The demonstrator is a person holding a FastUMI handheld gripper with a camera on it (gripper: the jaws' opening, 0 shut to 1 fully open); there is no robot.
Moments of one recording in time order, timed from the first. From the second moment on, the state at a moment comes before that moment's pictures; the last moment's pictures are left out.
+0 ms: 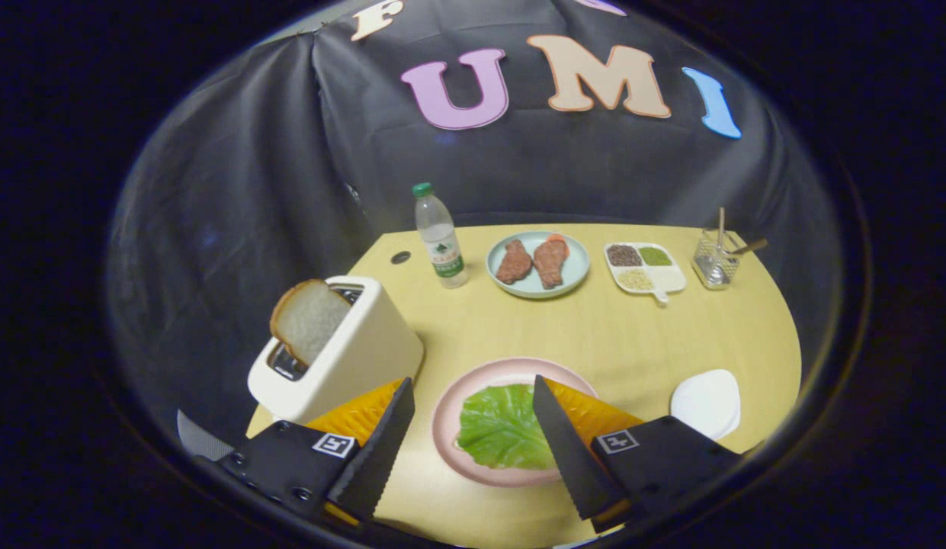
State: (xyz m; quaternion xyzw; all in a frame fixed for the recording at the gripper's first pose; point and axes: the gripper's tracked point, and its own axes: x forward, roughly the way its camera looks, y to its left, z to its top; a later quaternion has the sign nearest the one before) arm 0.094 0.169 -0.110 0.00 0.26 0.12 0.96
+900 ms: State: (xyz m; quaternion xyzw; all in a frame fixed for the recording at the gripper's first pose) arm 0.142 0.352 -0.099 -0.02 0.27 0.18 0.94
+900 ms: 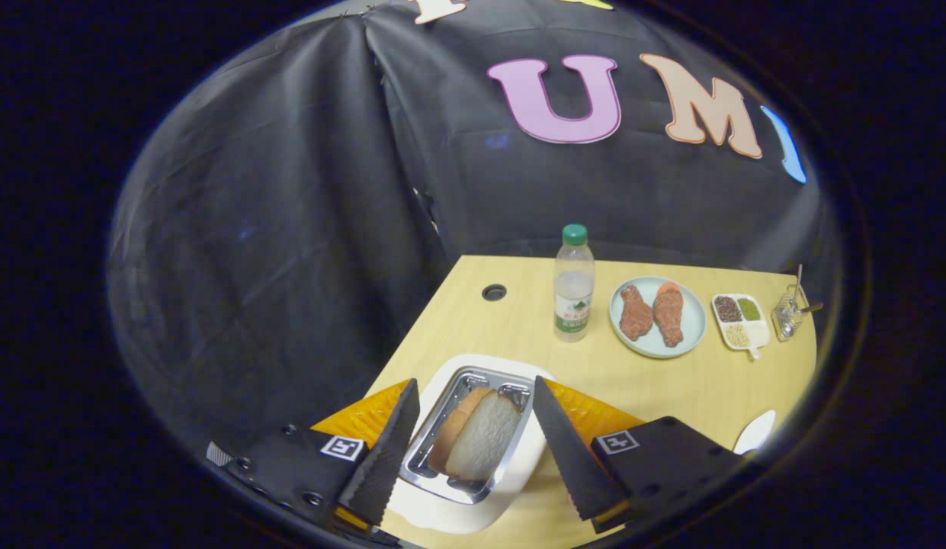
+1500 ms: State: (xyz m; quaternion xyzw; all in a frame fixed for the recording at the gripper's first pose) arm 0.141 0.334 -0.118 -0.02 0.30 0.15 0.94
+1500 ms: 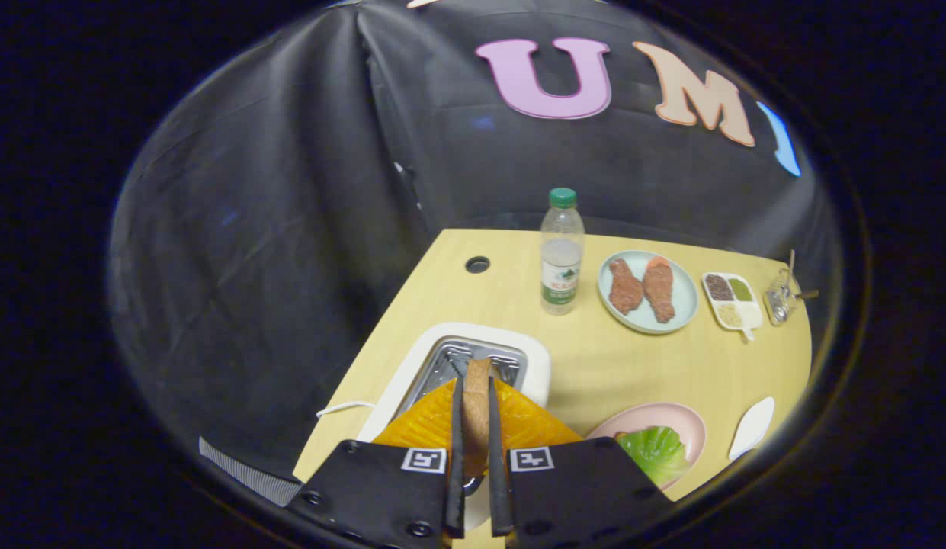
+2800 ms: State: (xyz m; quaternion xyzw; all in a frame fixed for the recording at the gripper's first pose) arm 0.129 0.163 -0.031 0.16 0.23 0.08 0.96
